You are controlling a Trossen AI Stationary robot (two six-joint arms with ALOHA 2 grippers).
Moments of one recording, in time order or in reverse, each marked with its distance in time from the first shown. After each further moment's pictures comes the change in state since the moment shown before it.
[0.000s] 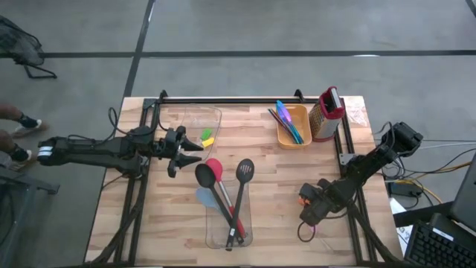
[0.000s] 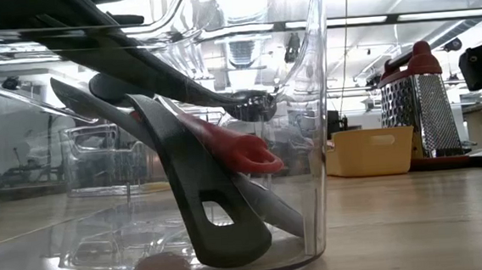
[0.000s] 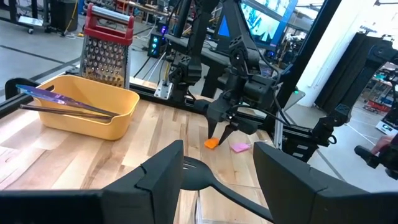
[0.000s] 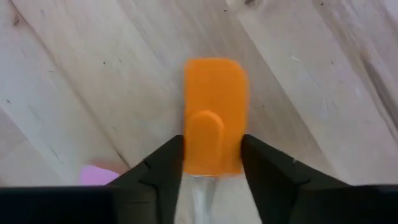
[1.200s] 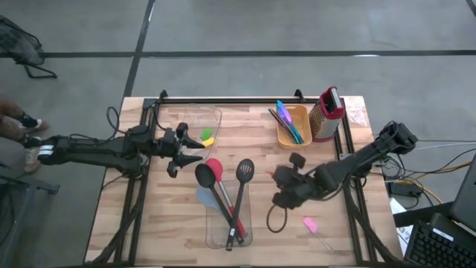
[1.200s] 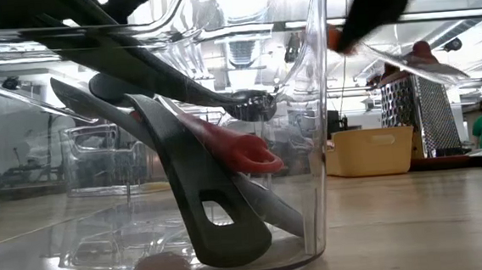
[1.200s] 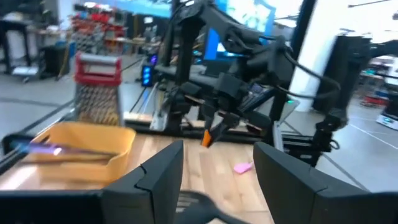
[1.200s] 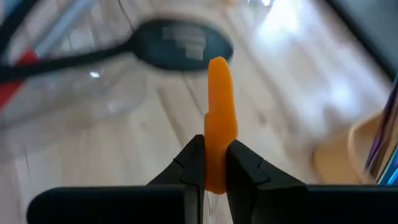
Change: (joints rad) left arm 0.000 0.037 0.005 0.140 0.029 0.124; right arm -0.221 0.002 0.473 -0.158 0.510 -0.585
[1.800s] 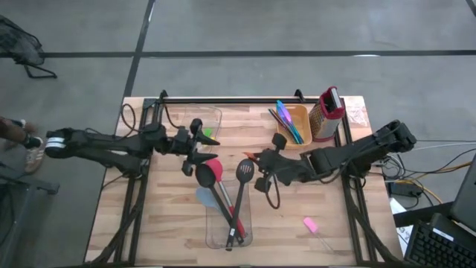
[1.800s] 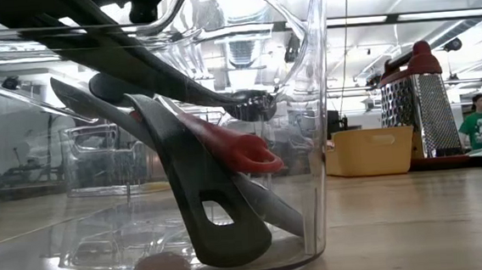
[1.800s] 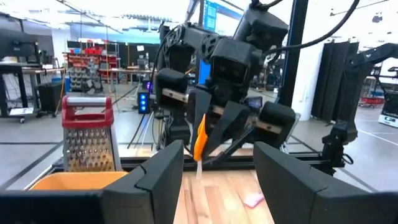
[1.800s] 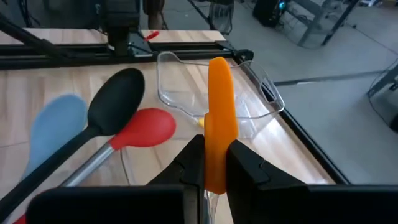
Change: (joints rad) left arm 0.000 0.295 0.106 0.291 0.029 0.088; right arm -0.159 0.001 0.127 0.442 0.078 -0.532
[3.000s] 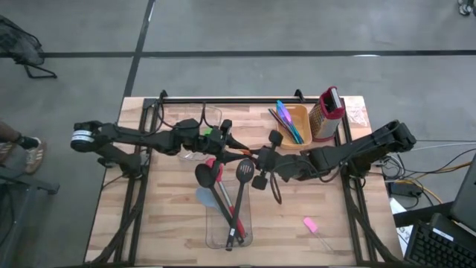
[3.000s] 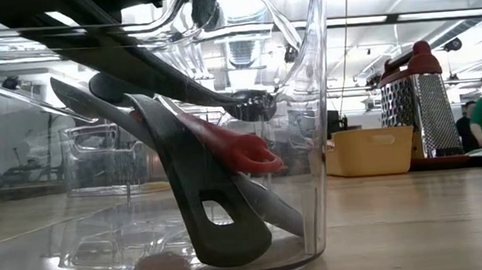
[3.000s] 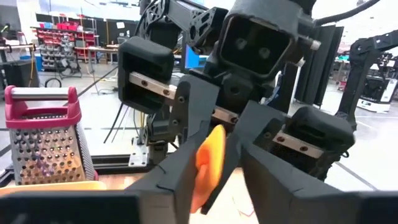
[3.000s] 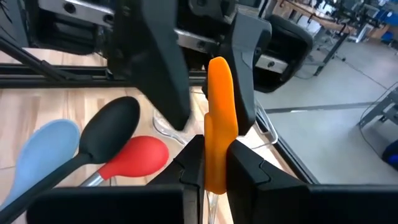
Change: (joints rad) left arm -0.006 0.405 0.329 -0.002 0.078 -0.012; right arm -0.030 0.000 -0.032 0.190 0.001 -0.166
